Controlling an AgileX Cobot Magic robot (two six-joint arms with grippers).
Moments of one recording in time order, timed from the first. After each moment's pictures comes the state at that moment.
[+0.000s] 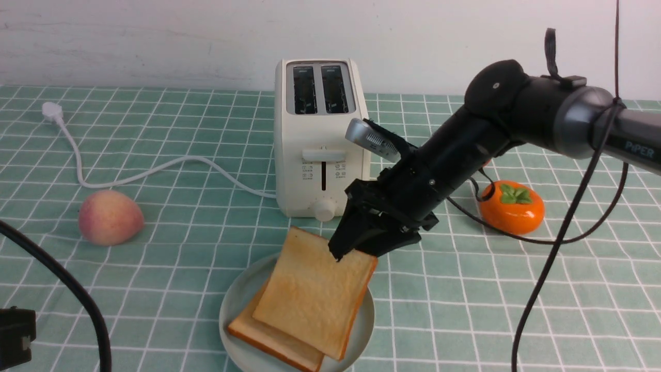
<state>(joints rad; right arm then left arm) 0.36 2.10 -1.71 0.83 1.20 -0.38 -0.20 0.61 -0.69 -0.10 0.88 -0.29</state>
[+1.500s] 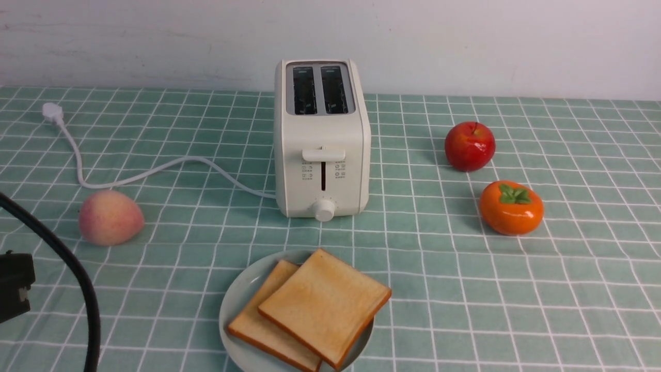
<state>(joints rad) 0.35 -0.01 -0.39 -0.43 0.32 0.52 -0.20 0.61 -0.69 -0.06 0.71 -0.29</state>
